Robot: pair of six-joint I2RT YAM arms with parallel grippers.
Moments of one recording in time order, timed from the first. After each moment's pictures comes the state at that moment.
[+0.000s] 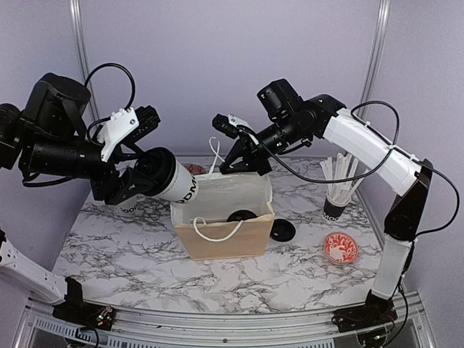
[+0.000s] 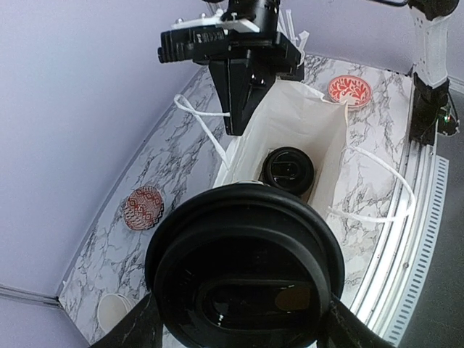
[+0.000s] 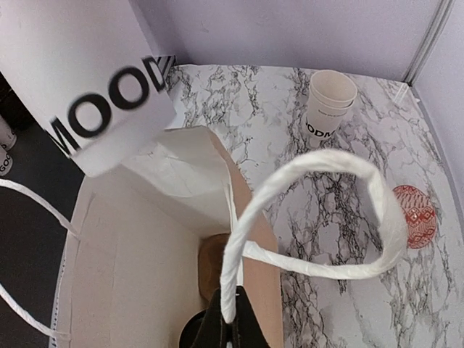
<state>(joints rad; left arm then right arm) -1.23 1.21 1.82 -1.25 -0.32 0.11 0.77 1.90 2.09 -1.04 -0.72 -0.57</state>
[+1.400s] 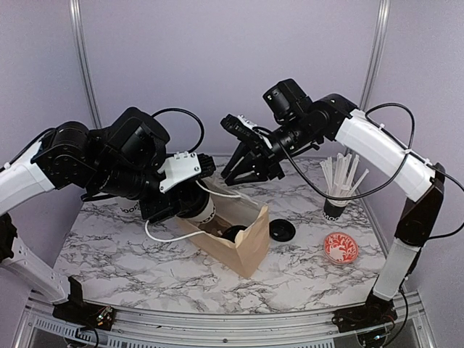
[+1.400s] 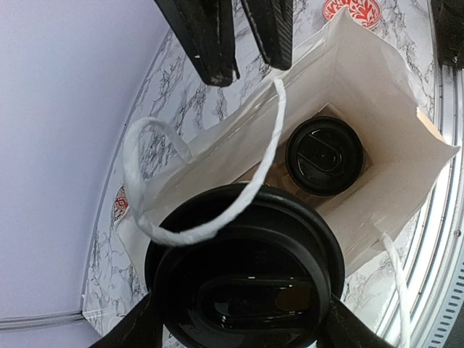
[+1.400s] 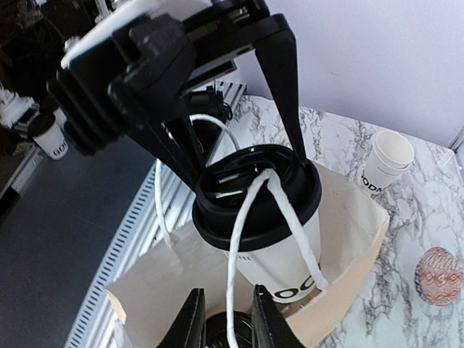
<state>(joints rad) -1.20 1.40 1.65 -1.10 -0.34 0.29 0.81 1.78 2.01 -1.08 -0.94 -0.71</state>
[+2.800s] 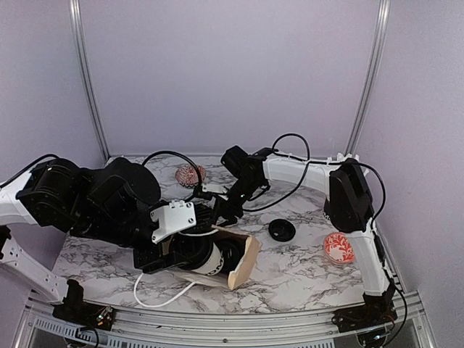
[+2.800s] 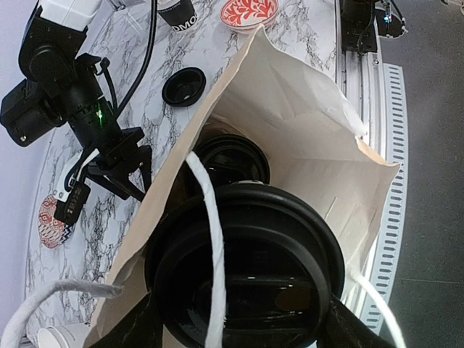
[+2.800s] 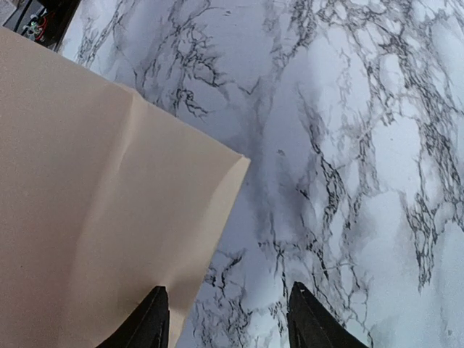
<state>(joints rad) -1.43 1.27 1.42 -1.04 -0.24 0.09 0.77 2.31 1.99 -0.90 -0.60 -0.65</state>
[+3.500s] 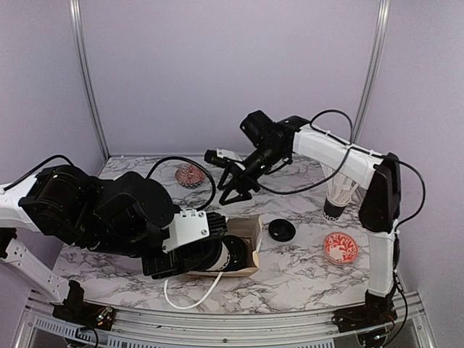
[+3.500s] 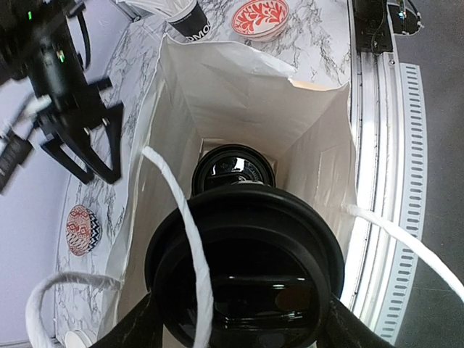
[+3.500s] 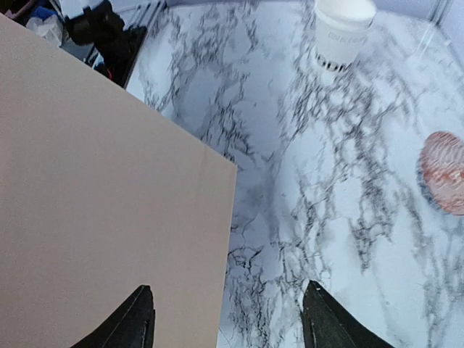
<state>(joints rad) -1.54 1.36 1.49 -1.05 -0.41 0.09 0.75 2.12 2.05 -1.06 -0.72 -0.71</state>
